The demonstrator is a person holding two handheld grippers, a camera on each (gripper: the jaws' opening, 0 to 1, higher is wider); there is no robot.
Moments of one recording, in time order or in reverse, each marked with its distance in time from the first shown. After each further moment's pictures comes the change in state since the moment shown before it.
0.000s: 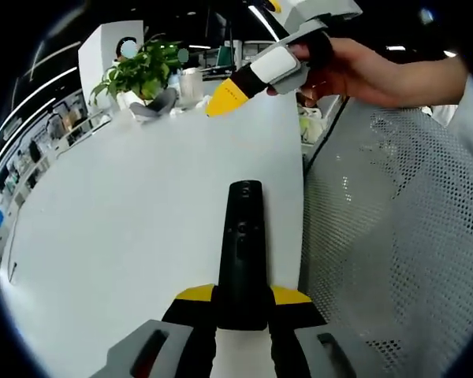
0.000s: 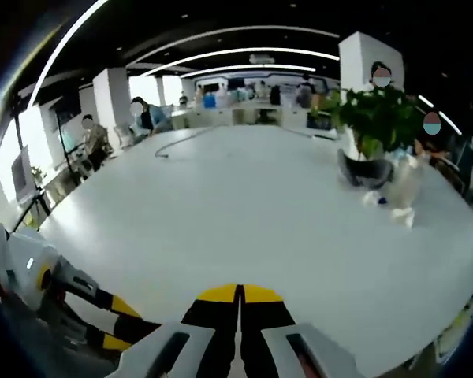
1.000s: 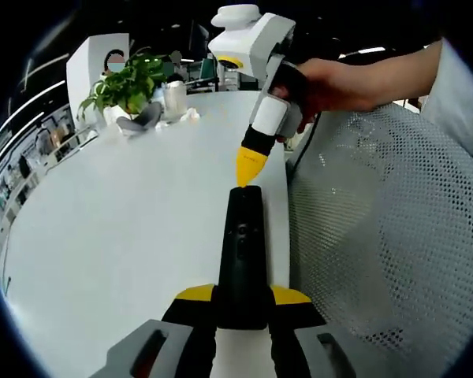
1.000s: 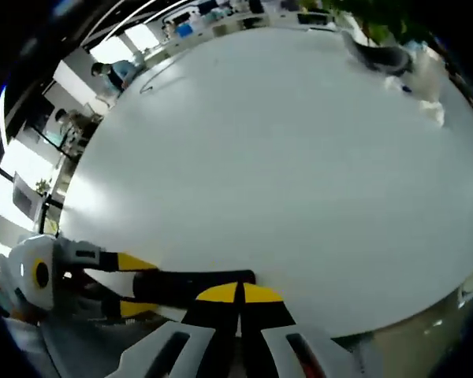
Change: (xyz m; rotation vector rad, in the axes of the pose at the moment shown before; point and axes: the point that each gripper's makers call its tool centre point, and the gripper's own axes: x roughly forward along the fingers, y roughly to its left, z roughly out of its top) left arm -0.002 -0.007 0.000 0.061 -0.065 -0.066; right arm 0.005 0.023 -0.089 0.264 0.521 0.129
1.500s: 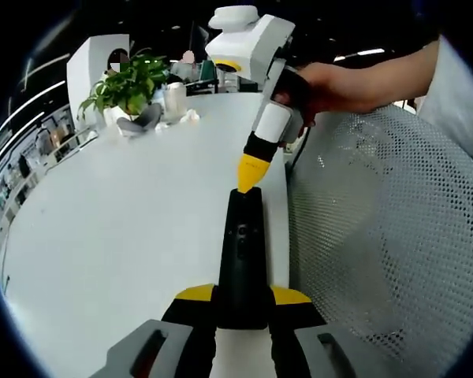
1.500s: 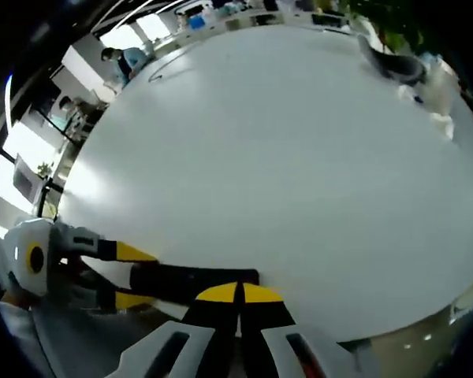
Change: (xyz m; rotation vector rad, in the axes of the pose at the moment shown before) left arm 0.000 0.000 0.000 -0.001 -0.016 -0.006; right arm 0.002 0.005 -0.002 -0.084 0.001 0.003
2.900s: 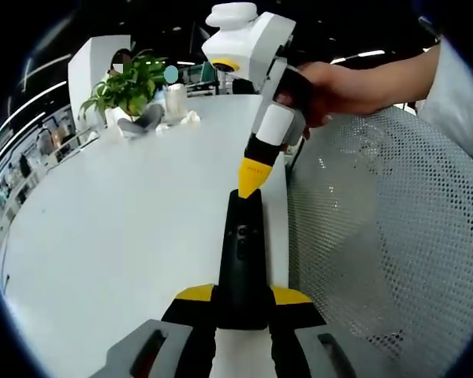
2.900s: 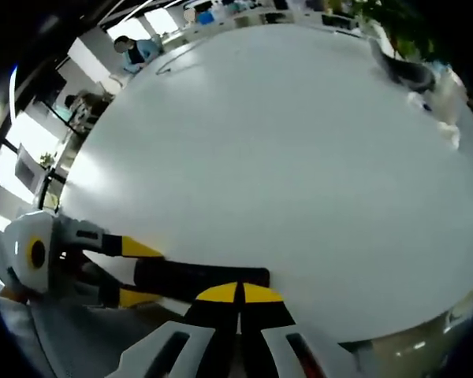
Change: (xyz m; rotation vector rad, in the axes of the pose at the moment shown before) left arm 0.001 0.000 0.000 -0.002 -0.009 0.003; right arm 0.003 0.008 -0.001 -0.051 0.029 -0.002
